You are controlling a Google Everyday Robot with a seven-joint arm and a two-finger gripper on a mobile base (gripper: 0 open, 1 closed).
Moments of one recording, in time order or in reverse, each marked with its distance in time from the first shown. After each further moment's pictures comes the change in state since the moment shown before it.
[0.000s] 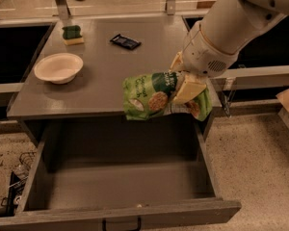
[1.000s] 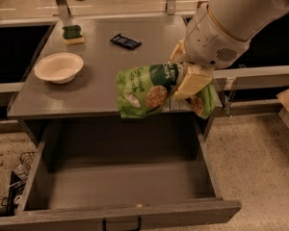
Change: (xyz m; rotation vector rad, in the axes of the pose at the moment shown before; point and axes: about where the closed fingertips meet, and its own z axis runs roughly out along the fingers) arm -0.023 0.015 -0.038 0.007 -0.030 -0.021
